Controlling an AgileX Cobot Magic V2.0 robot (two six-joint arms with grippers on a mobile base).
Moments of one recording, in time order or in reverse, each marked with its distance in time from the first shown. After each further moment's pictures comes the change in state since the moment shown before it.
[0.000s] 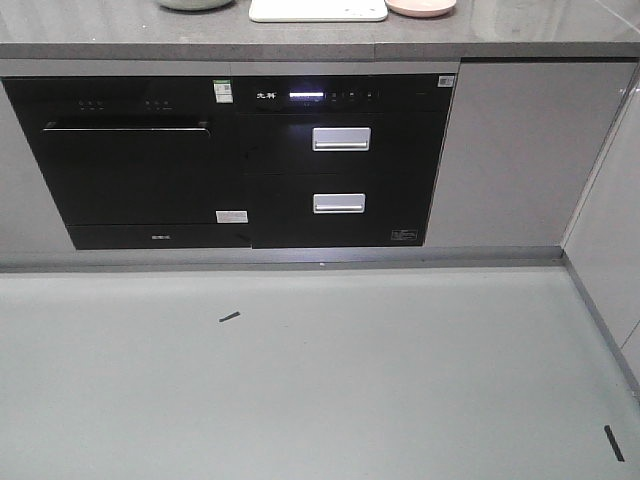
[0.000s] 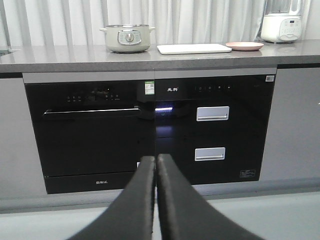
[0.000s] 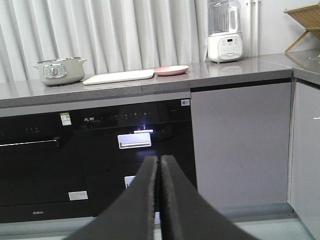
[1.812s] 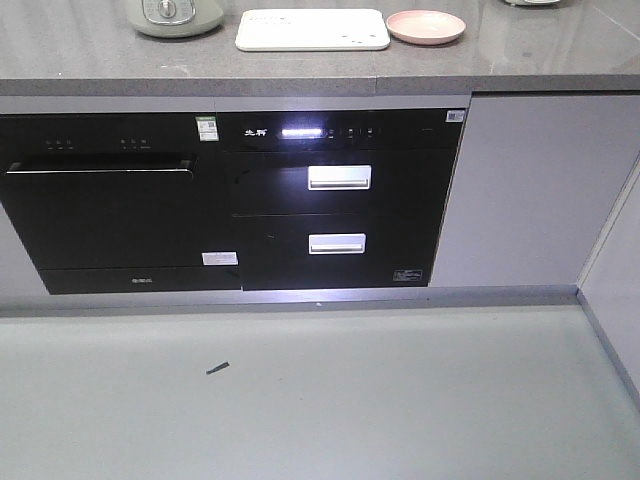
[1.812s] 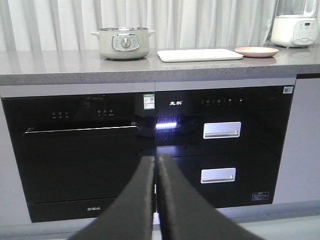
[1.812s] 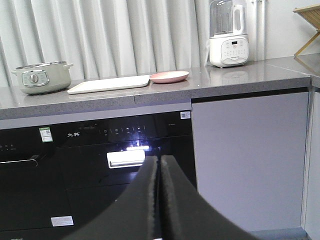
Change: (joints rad) left arm 0.000 0.000 0.000 0.000 0.000 0.000; right arm 0.000 0.000 0.000 0.000 0.000 0.000
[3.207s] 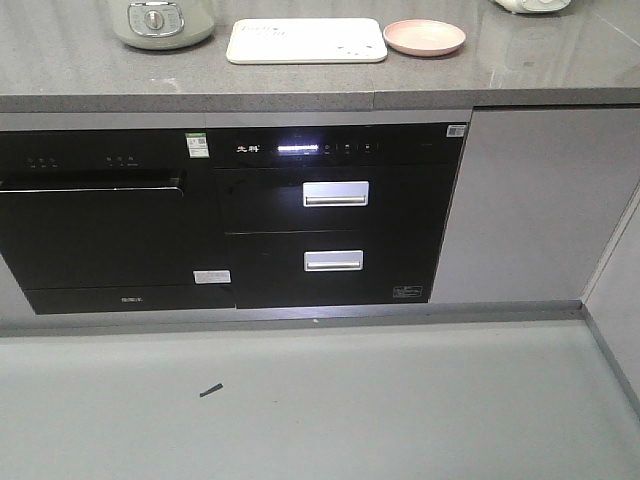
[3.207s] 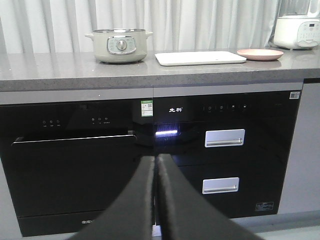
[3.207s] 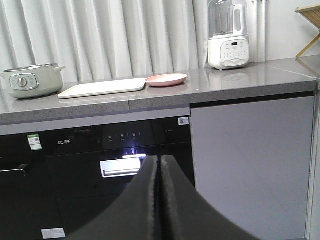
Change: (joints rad) left arm 0.000 0.000 0.000 0.000 0.000 0.000; right arm 0.000 0.000 0.000 0.000 0.000 0.000
